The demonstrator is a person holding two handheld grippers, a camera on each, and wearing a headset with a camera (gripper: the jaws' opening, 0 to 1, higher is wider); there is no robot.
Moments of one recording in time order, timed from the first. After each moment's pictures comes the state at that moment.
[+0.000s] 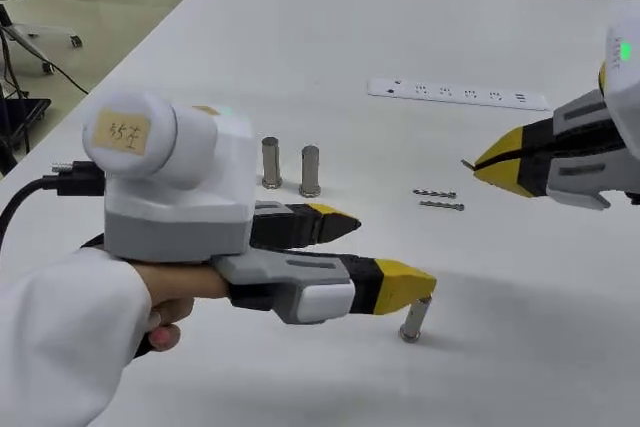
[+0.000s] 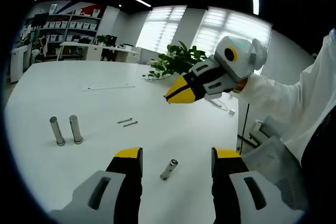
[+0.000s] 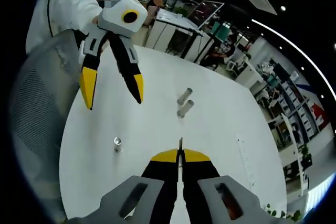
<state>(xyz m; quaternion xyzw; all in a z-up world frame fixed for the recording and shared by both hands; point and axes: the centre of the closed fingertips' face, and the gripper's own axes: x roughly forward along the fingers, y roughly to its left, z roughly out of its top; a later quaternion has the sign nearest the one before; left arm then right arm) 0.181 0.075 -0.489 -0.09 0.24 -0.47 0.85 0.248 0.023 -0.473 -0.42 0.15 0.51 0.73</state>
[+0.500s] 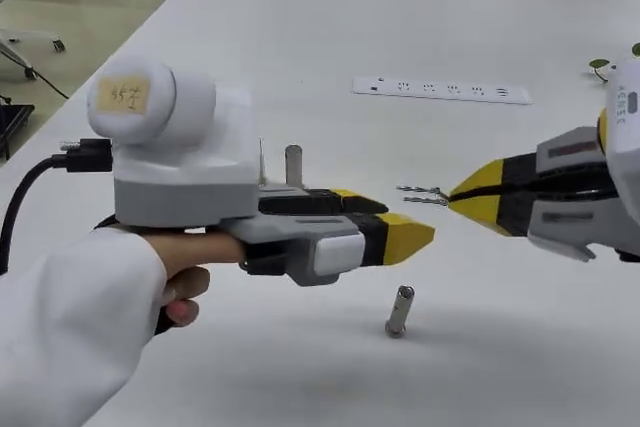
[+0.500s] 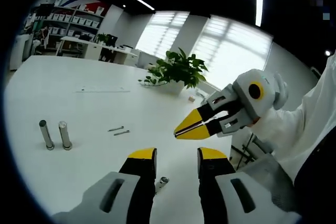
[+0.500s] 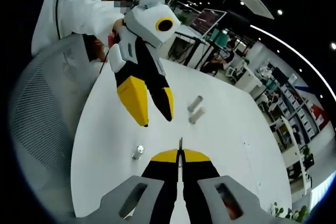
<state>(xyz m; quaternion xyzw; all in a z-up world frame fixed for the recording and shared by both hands) 0.193 0.054 -0.470 -0.13 0.24 -0.47 0.84 0.208 0.029 -0.484 -0.40 0.13 0.52 0.74</state>
